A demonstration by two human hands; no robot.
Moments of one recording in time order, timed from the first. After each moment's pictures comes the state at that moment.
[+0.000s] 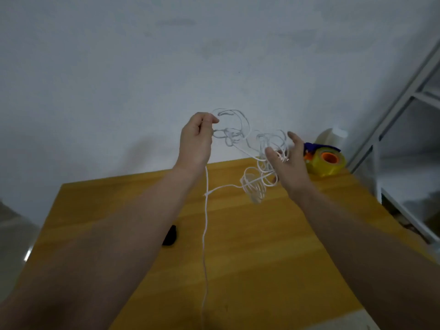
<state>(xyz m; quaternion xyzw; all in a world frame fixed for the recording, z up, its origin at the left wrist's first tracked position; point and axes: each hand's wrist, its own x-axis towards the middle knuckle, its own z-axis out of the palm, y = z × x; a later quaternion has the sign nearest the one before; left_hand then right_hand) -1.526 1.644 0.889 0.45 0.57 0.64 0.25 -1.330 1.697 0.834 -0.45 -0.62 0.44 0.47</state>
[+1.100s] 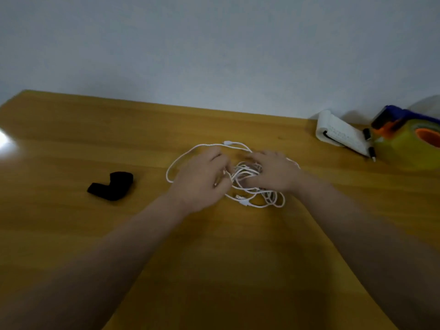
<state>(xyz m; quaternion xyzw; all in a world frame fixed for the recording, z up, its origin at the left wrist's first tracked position) -1.495 1.673 0.594 0.68 0.65 0.34 -0.02 -1.355 1.822 0.595 -0.37 -0.91 0.17 -0.08</state>
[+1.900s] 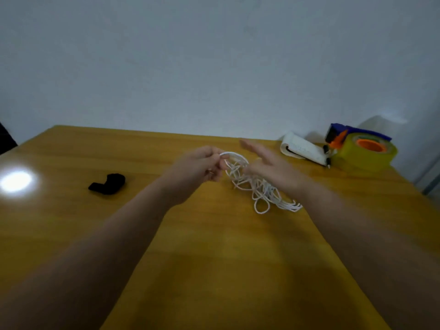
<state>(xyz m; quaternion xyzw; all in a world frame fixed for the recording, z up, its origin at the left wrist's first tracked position) -1.399 1.661 0.649 0.46 0.57 0.58 0.37 -1.247 1.787 0.644 -0.23 -0.83 0.47 0.18</state>
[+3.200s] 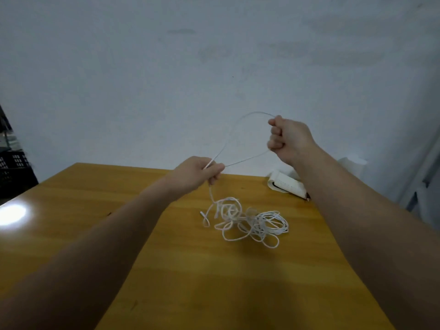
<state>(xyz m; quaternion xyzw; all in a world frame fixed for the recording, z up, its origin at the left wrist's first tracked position) -1.383 1.625 0.746 0.57 0.68 0.43 0.17 -1.232 1.773 0.806 -0.28 -0.51 0.68 0.45</state>
